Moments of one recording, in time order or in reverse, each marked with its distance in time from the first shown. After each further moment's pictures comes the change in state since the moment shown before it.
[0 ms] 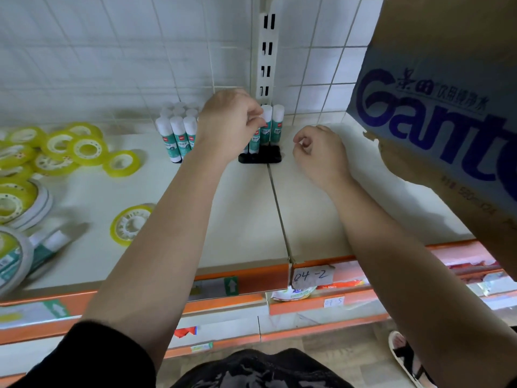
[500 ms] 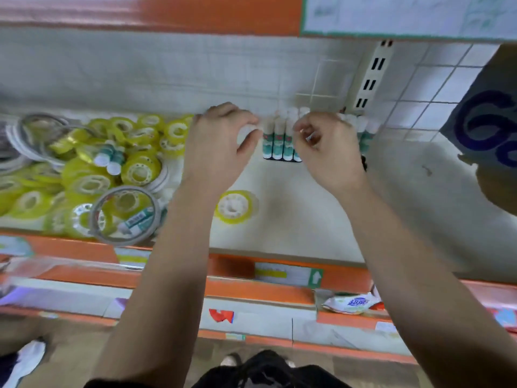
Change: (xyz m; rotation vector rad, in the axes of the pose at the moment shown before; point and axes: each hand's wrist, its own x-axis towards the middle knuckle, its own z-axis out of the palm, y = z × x) left_hand -0.106 -0.066 -0.118 0.116 0.192 -0.116; right_hand -0.018 -0.159 0.027 0.331 0.005 -0.297
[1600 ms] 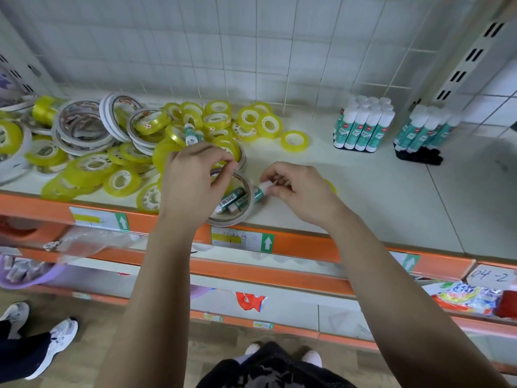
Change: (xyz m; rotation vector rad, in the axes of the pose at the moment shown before) left_hand -0.110 -0.119 -0.093 0.007 0.015 -0.087; right_hand -0.059 -0.108 0.117 0.115 -0.583 0.098
